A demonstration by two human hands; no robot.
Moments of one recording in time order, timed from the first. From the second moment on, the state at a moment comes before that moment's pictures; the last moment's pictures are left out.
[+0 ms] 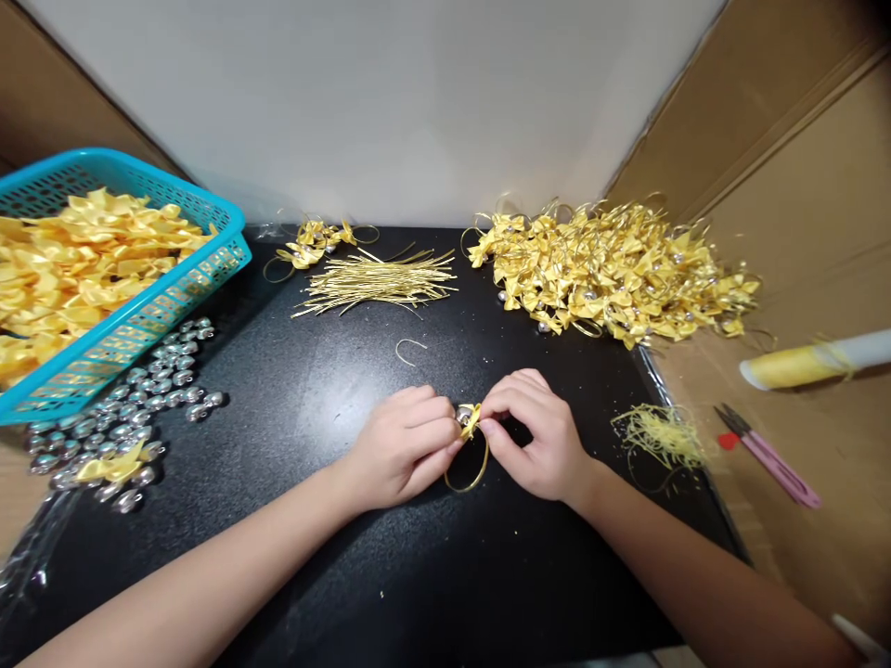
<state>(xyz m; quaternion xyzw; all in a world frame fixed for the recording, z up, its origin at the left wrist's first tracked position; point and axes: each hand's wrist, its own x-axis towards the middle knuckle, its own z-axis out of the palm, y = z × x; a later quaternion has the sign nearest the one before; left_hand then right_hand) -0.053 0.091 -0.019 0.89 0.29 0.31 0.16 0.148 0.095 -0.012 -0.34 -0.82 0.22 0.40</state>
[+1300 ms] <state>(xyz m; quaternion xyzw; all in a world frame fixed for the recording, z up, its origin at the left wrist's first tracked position) -0.050 0.093 -0.022 0.85 0.31 0.29 0.31 0.148 0.099 -0.015 -0.35 -0.88 0.12 0.30</state>
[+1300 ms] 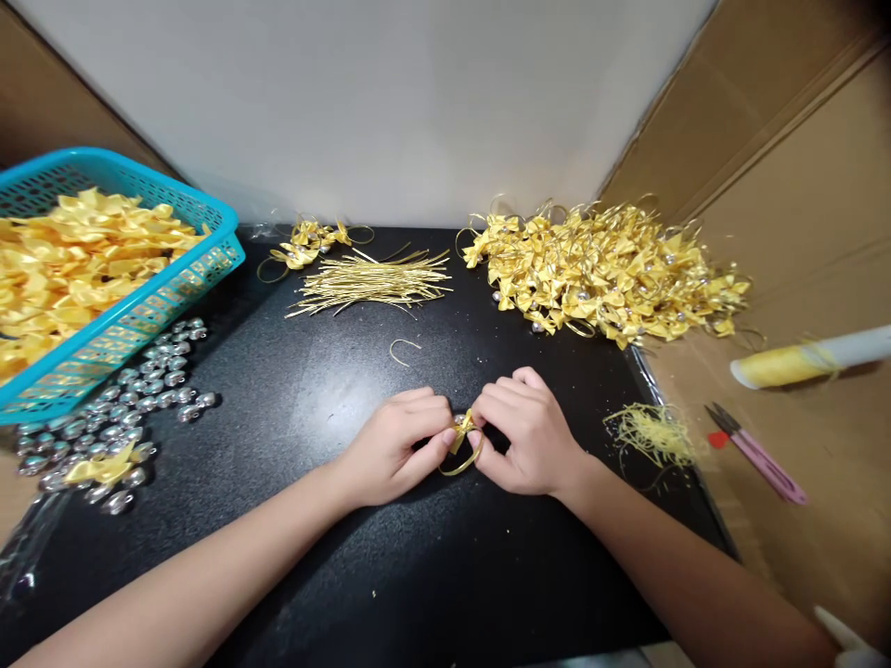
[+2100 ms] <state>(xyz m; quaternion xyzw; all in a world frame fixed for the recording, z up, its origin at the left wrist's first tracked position) -0.050 0.095 -0.015 0.79 0.32 0.29 0.43 0.147 0.097 -0.022 -0.39 -0.78 0.29 0.39</state>
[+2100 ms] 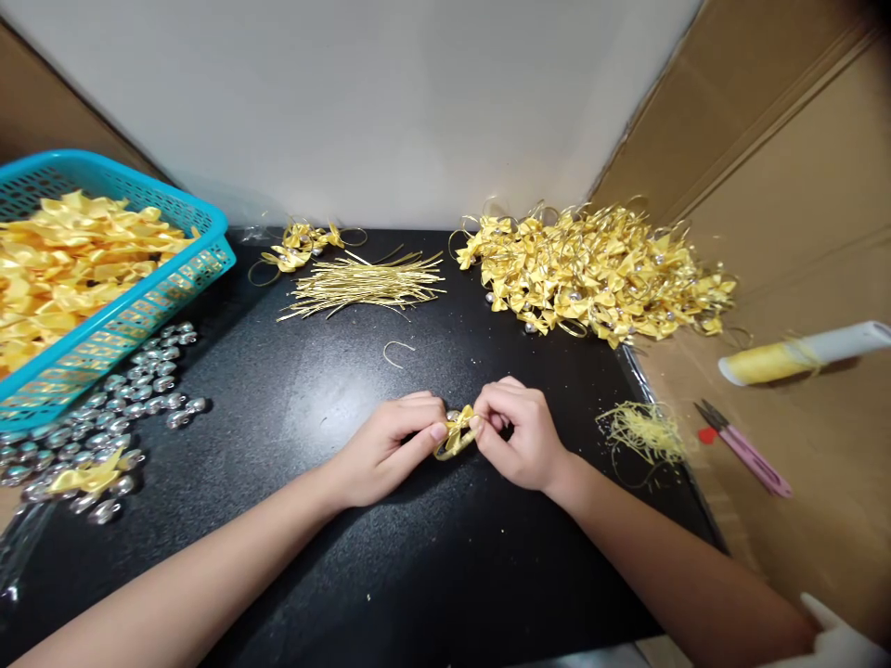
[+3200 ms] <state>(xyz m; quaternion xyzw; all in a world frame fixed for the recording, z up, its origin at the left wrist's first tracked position) -0.037 0.085 -0.022 0.63 0.48 0.39 0.47 0.137 0.091 -0.027 -0.40 -0.62 0.51 0.44</state>
